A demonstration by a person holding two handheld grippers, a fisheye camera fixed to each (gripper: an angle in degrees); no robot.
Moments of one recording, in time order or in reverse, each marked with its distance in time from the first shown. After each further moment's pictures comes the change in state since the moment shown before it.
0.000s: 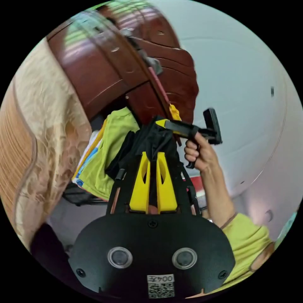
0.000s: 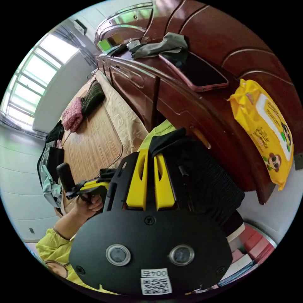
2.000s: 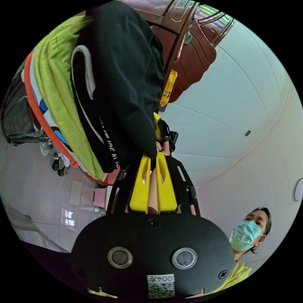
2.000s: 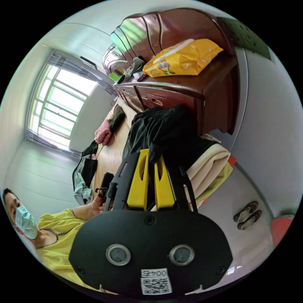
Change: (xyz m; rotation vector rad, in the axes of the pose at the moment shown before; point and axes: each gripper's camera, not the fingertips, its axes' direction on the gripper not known) left arm -0.120 -0.025 0.098 -0.143 0.548 -0.407; right arm 0.258 0.253 -0.090 0.215 -0.367 0.103
